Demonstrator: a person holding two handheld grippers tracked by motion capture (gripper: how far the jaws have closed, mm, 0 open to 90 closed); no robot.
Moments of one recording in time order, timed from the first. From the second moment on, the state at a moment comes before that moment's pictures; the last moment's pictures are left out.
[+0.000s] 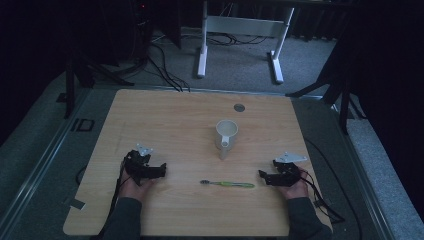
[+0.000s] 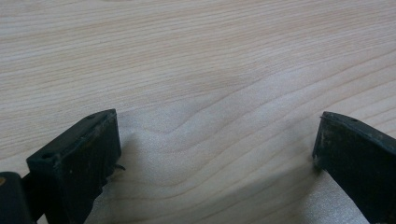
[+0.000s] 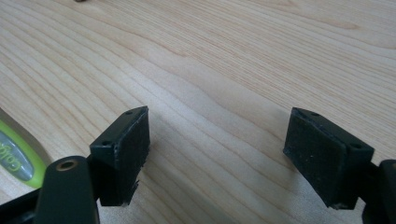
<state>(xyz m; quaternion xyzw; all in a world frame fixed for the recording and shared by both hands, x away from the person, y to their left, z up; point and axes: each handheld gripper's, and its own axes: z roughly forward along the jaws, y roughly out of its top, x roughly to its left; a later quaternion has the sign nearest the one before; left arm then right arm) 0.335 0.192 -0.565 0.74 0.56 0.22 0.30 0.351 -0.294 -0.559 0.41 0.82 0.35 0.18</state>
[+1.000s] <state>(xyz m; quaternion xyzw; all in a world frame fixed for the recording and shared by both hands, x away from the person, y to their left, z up) 0.335 0.191 -0.565 0.74 0.56 0.22 0.30 0.326 -0.295 -0.474 0.34 0.84 0.38 0.21</state>
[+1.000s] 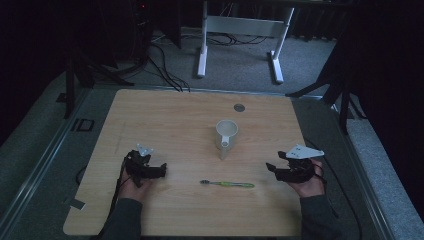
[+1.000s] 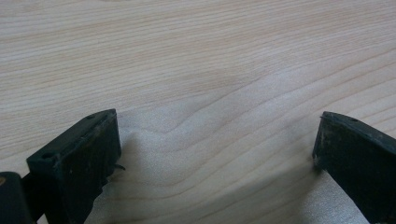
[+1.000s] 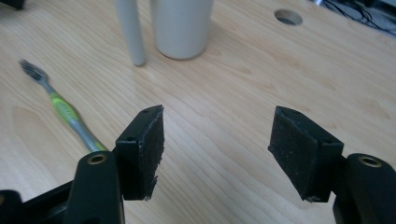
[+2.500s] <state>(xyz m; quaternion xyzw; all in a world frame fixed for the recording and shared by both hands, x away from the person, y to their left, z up) 0.334 0.190 -0.565 0.75 0.55 0.22 0.30 0.333 -0.227 -0.423 0.21 0.90 0.37 0.14</state>
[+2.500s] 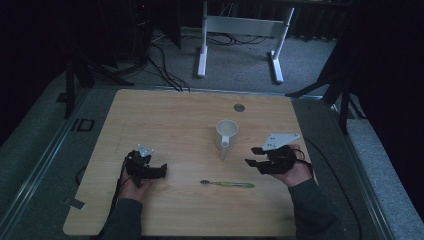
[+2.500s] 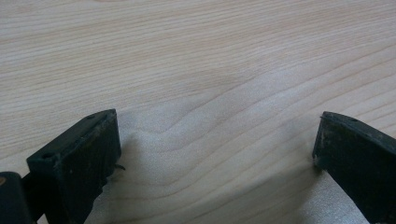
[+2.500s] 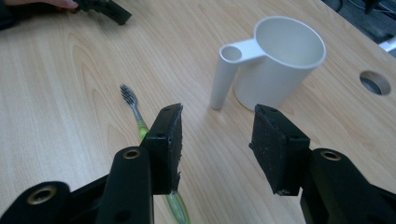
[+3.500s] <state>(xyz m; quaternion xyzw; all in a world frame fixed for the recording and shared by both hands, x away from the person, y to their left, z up) 0.334 0.189 -0.564 0.75 0.55 0.22 0.30 0.352 -0.181 -0.421 0.14 0.94 0.31 0.08</state>
